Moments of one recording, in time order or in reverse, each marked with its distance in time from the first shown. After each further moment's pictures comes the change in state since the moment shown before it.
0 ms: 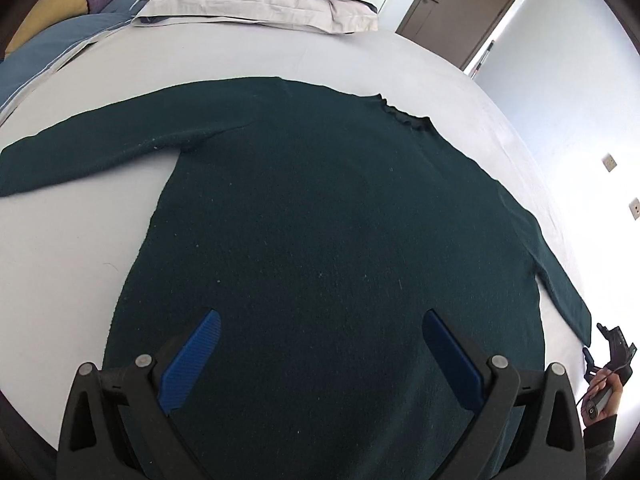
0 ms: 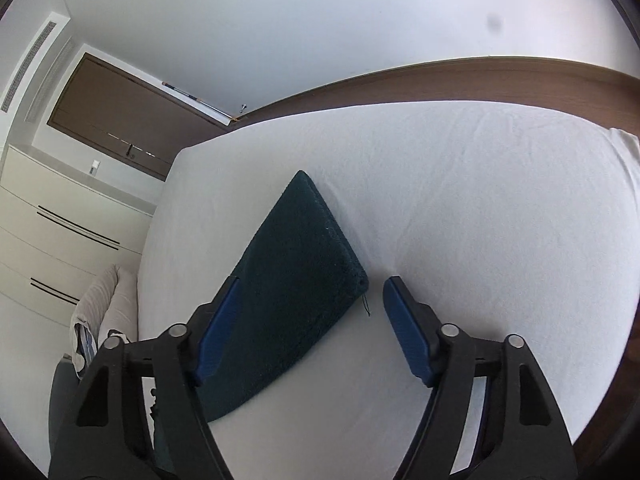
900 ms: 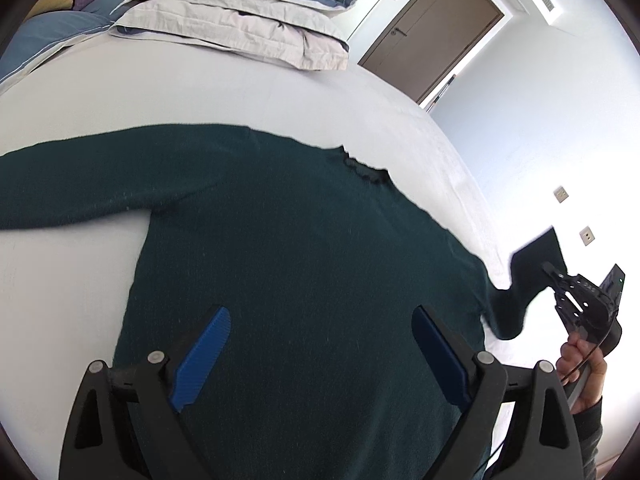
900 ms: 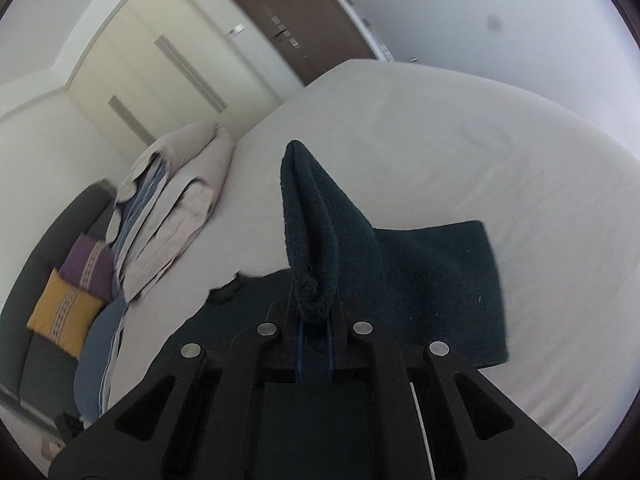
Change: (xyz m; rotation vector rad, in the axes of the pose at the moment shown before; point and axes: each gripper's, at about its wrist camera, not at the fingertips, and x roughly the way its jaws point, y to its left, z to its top) left arm -0.018 0.025 0.043 -0.028 -0.096 -0.226; right arm 0.105 0.379 -0.182 -0.665 0.238 0.275
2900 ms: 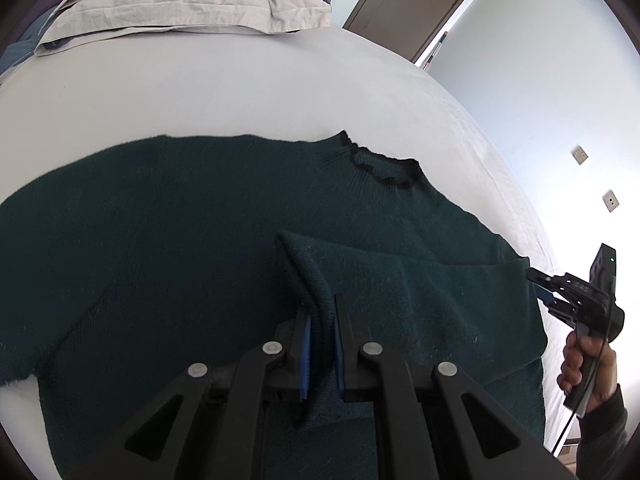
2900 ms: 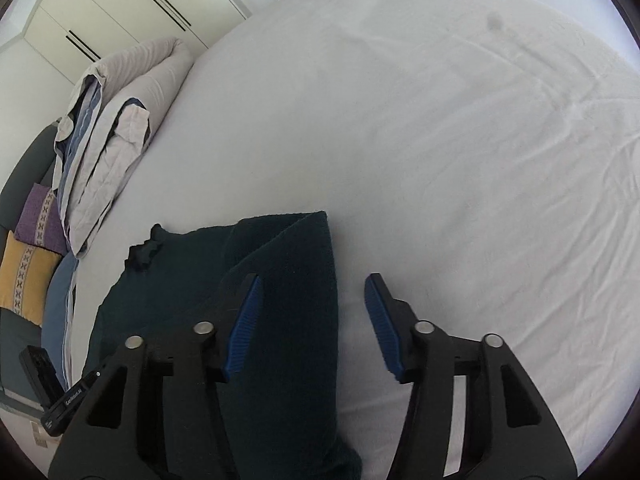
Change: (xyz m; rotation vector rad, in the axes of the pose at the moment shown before) left arm 0.152 -0.002 0.071 0.133 0.117 0.031; right arm 0.098 -0.117 -0.003 0.026 0.290 -0.199
